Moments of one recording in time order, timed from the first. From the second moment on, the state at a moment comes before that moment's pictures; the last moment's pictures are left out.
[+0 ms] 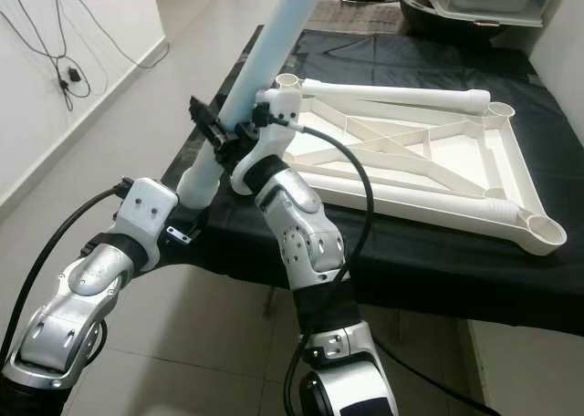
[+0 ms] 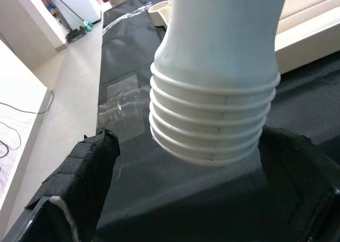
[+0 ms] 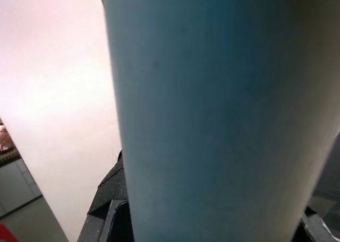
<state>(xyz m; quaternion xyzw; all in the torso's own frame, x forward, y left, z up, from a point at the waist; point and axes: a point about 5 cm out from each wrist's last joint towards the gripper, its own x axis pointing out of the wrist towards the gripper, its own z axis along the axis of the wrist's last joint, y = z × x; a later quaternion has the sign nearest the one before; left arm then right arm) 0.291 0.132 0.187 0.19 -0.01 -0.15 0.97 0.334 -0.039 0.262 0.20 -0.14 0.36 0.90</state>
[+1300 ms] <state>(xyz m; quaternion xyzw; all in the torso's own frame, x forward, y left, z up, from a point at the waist) 0.303 0.113 0.177 0.18 -0.02 -0.18 0.97 0.314 -0.033 0.247 0.19 -0.11 0.38 0.90</state>
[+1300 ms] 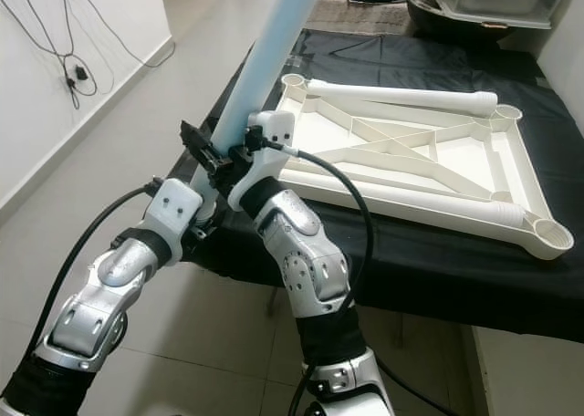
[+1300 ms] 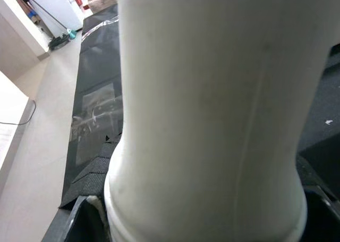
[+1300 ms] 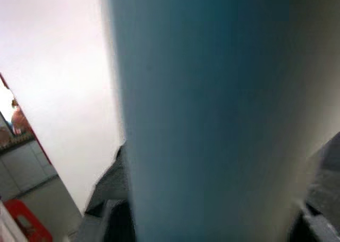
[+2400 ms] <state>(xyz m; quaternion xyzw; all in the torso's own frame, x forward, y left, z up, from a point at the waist) 0.249 0.126 0.152 0.10 0.04 -0.29 0.95 0.320 -0.053 0.245 0.15 -0.08 0.57 0.80</state>
